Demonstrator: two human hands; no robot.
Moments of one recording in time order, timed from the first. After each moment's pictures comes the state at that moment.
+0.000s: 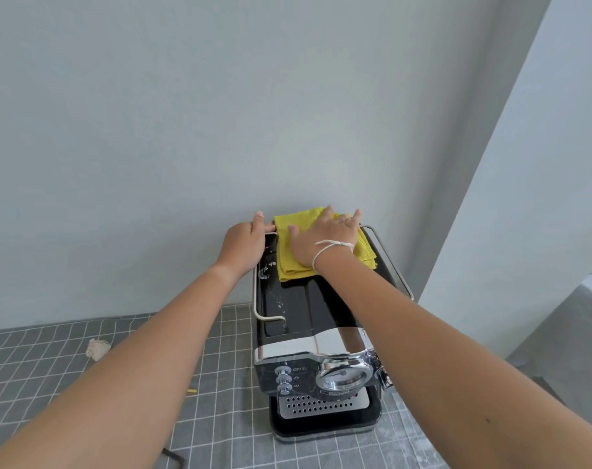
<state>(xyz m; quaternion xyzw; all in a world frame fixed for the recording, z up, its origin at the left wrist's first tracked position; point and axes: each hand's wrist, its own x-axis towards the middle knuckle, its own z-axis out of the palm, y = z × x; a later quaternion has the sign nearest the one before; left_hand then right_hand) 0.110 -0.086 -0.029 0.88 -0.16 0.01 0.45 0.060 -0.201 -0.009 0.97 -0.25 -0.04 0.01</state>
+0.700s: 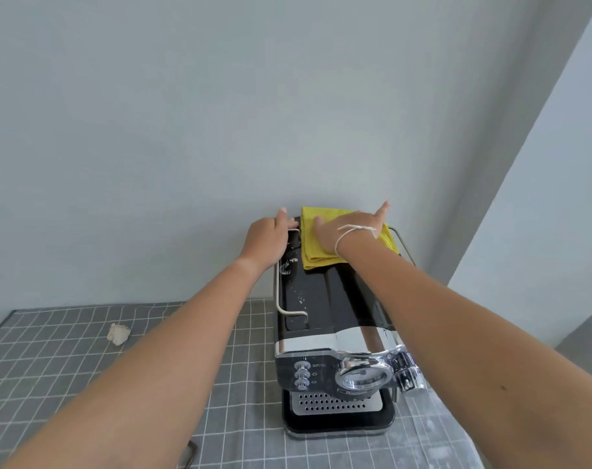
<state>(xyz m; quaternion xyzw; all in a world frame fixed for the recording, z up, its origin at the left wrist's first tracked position) 0.113 -0.089 -0.034 0.87 -0.17 0.00 0.46 0.078 -0.213 -0.006 0.96 -0.27 -0.07 0.07</state>
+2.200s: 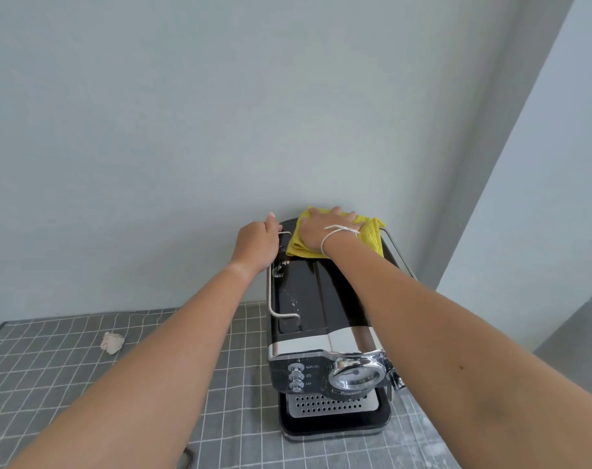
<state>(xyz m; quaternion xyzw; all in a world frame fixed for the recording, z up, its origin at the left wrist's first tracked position) 0.114 -0.086 -0.033 0.90 -0.15 0.03 0.42 0.090 -0.204 -0.009 0.96 -0.25 -0.05 -0.11</state>
